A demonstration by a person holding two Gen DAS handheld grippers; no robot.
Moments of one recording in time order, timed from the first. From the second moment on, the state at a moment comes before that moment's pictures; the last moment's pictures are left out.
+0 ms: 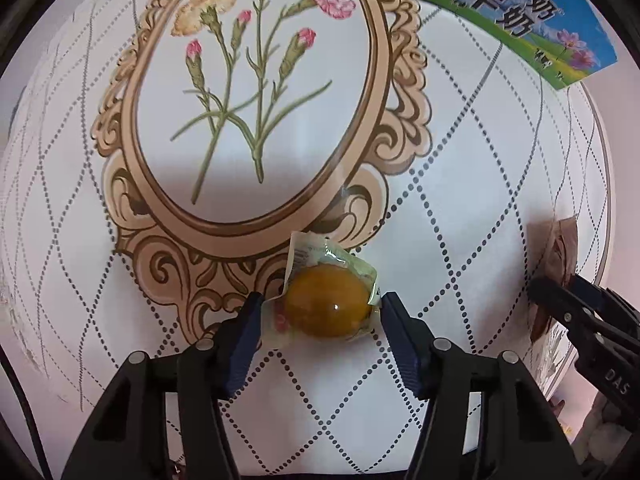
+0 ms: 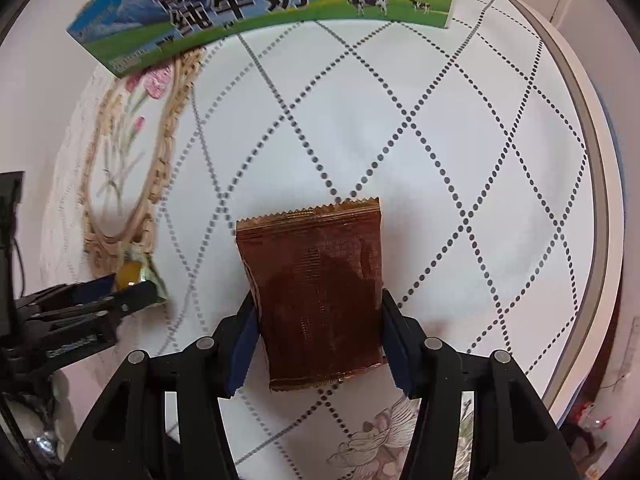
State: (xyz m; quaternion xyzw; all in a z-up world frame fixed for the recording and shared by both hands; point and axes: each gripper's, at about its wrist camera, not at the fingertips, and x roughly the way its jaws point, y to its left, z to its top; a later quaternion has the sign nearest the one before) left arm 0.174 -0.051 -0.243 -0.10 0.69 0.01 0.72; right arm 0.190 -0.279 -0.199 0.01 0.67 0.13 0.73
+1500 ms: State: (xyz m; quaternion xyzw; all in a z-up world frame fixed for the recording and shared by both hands) left arm 0.480 0.038 -0.140 -0.02 0.62 0.05 0.78; right arm 0.503 -0.324 -0.093 0.06 0.60 0.10 0.79
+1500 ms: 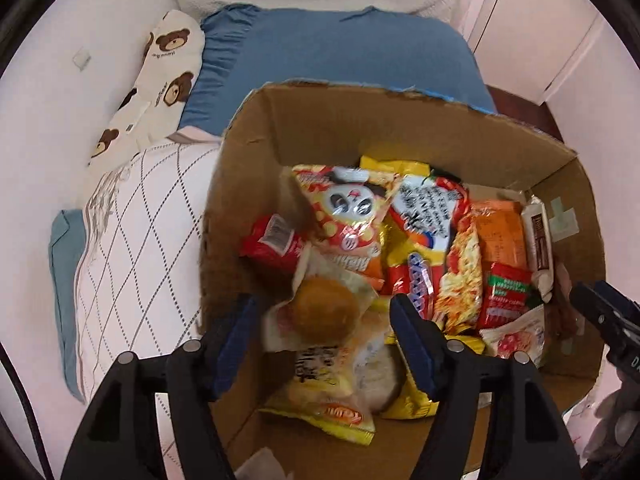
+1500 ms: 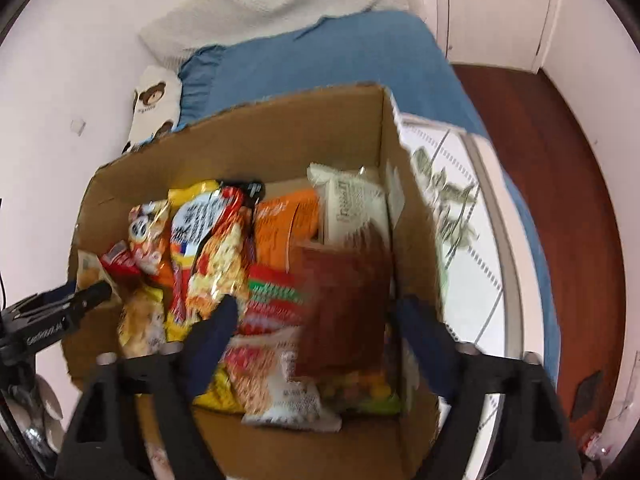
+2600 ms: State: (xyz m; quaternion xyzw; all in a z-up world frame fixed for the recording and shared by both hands) left arm 0.367 0.002 -0.078 -0.04 0.53 0.00 0.84; right arm 0.400 -0.325 -0.028 0.01 0.55 0.08 0.83
